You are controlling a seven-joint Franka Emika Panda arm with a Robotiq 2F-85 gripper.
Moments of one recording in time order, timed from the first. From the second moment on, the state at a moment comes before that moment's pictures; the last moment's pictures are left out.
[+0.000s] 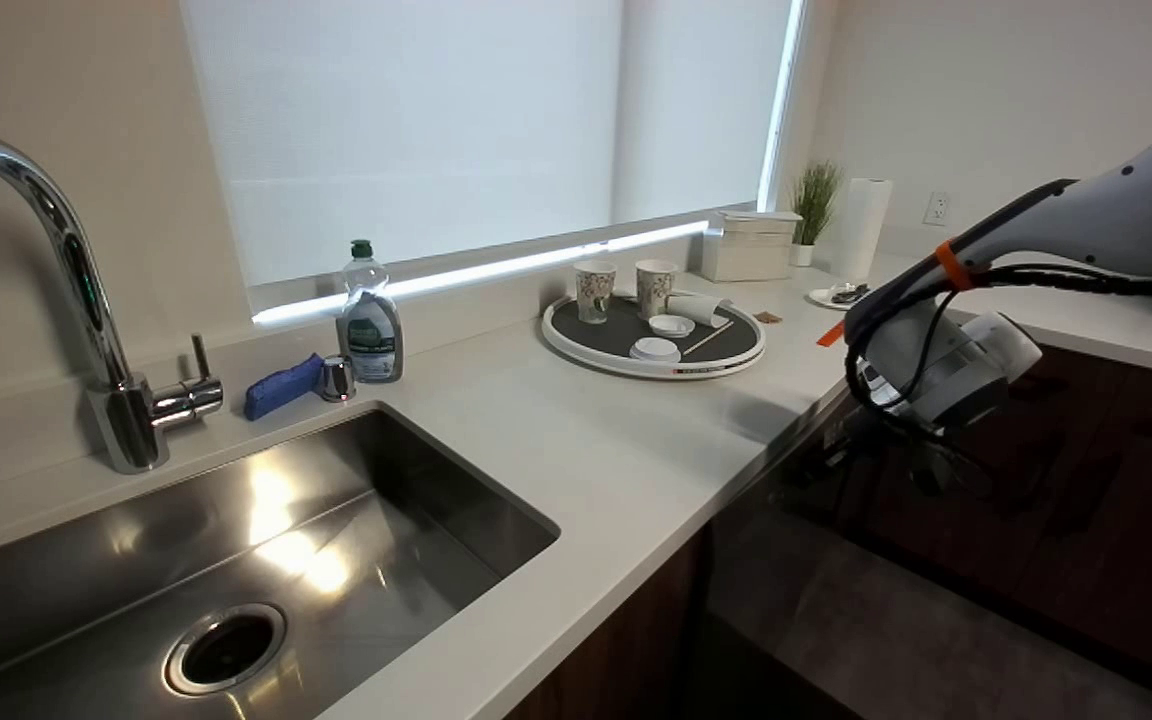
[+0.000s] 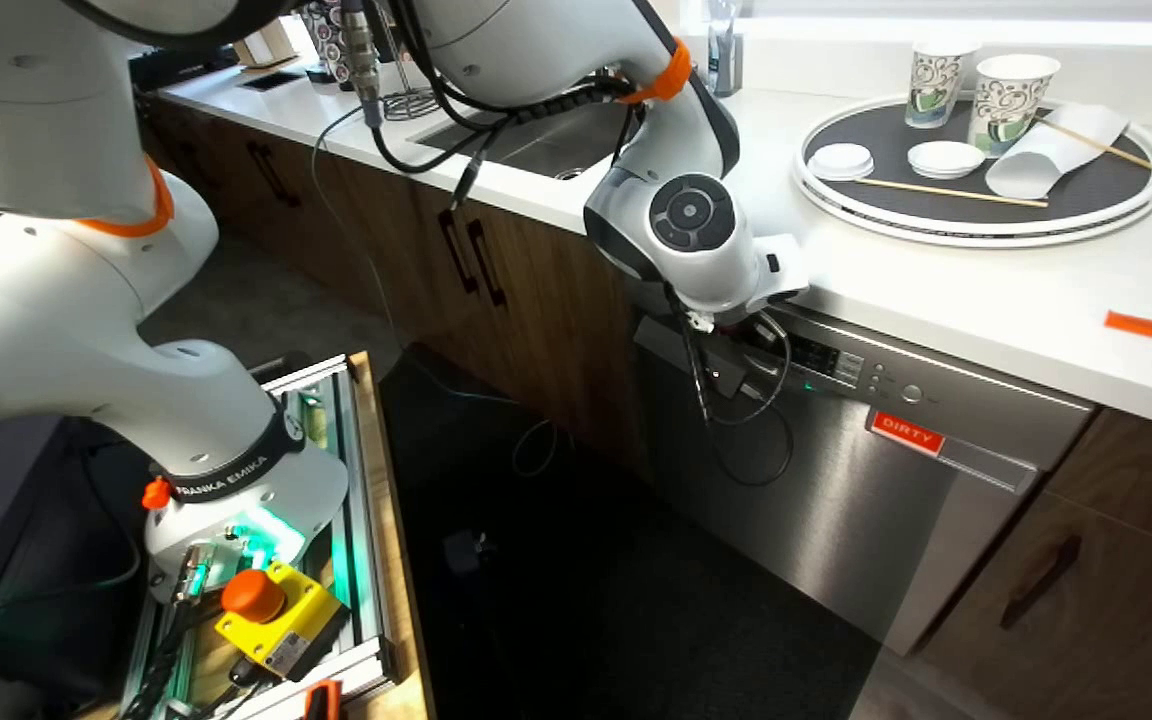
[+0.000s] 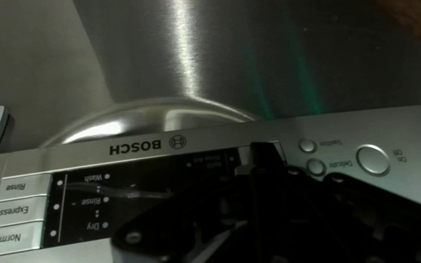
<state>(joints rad) -0.58 0.62 0.51 -2.14 1.07 2.98 -1.65</state>
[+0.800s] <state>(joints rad) -0.64 0.64 0.56 -2.13 1.12 2.99 -1.72</state>
